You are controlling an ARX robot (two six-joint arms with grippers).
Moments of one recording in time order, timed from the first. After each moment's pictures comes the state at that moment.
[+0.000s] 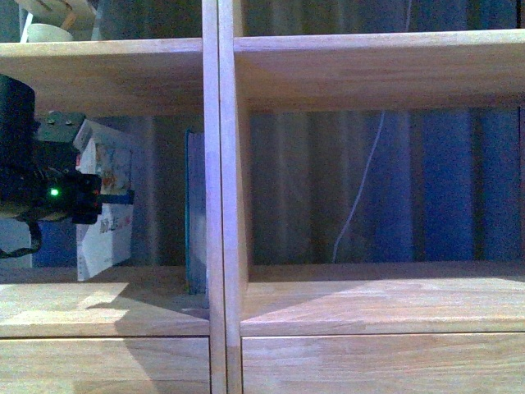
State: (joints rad) left arm -0.05 1.94 1.62 0.26 0.01 0.08; right arm 0.00 0.43 0.08 0.34 0.00 0.01
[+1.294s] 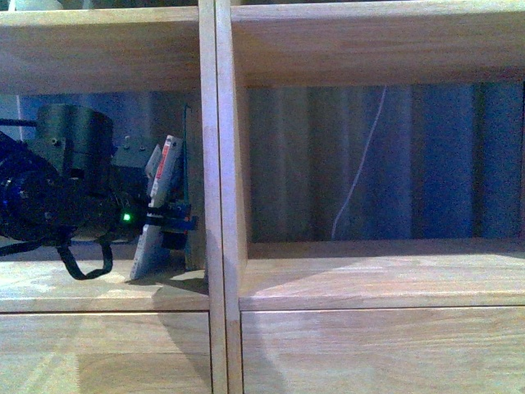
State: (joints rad) left arm -0.16 2.00 1.56 0.30 0.02 0.13; right arm 0.00 0.01 0.01 0.00 0.00 0.00
